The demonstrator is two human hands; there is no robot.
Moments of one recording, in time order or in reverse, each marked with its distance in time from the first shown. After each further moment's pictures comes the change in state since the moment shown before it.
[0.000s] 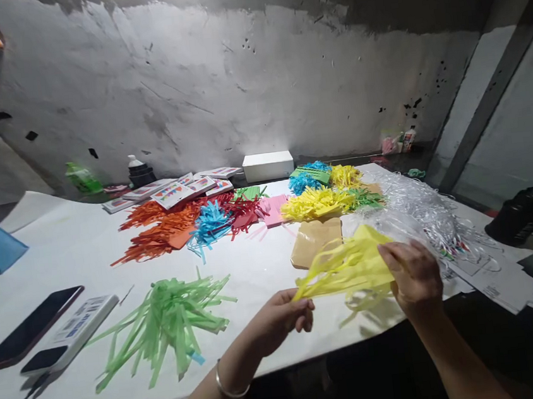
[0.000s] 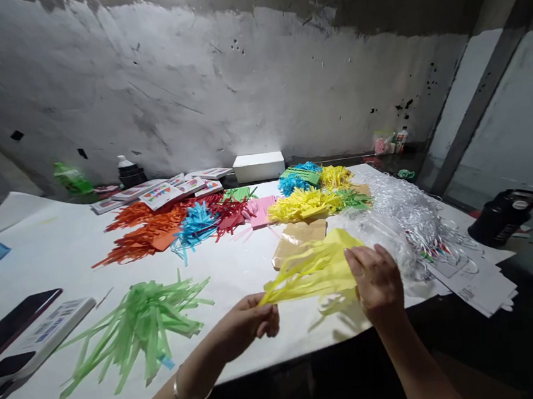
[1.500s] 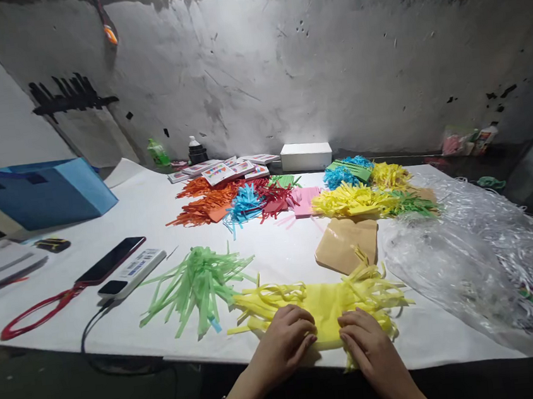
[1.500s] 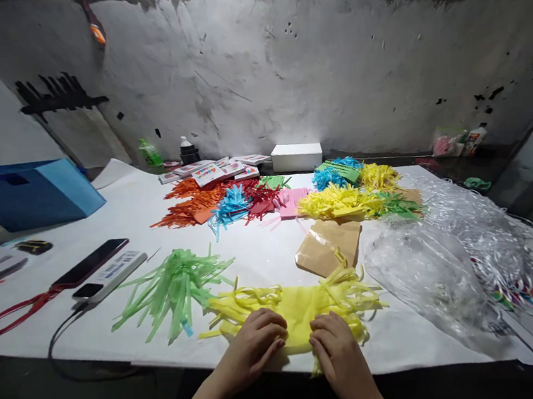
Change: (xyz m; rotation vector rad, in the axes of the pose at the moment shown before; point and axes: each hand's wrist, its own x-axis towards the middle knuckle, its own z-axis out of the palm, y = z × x) left_hand -0.034 -0.070 -0.026 1.284 0.288 0.455; right_hand -0.078 -0.093 0.068 0.743 -0.585 0.292
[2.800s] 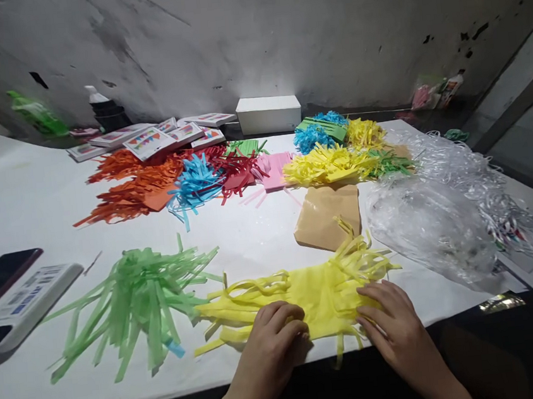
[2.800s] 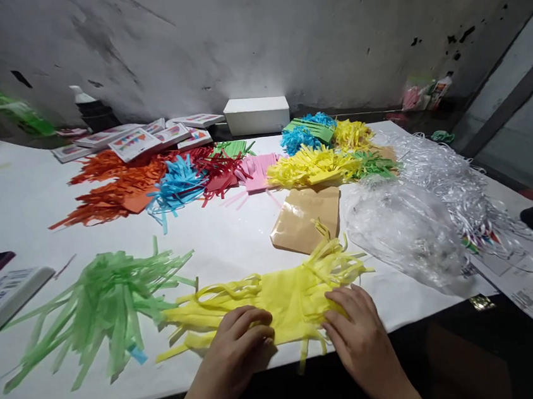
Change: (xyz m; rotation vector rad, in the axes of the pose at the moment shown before) left_hand 0.004 -0.005 0.005 0.042 0.012 0.051; right_hand -0.010 -0.012 -0.045 -0.306 0.048 0.064
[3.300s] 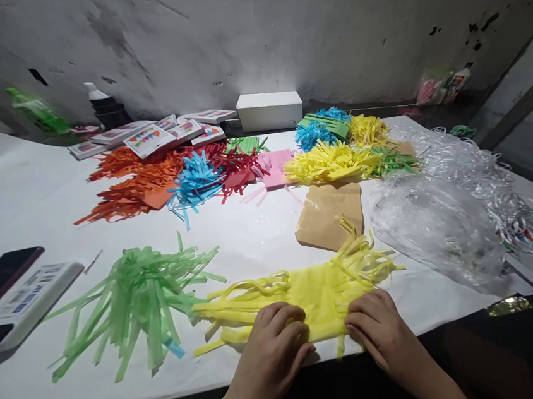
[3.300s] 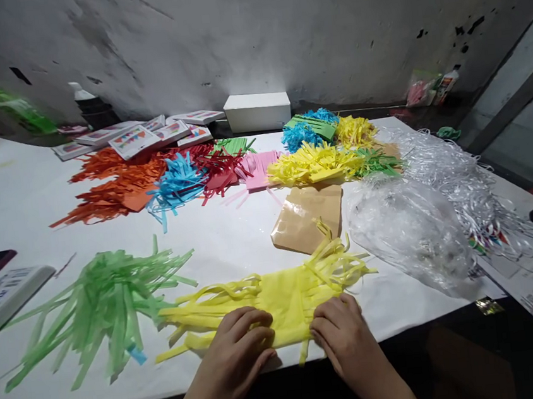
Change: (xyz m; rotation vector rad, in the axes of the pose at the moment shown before) left_hand -0.001 0.002 -0.007 -0.010 -0.092 -0.042; right_hand 0.018 -0.010 0.006 0.148 -0.119 -0.063
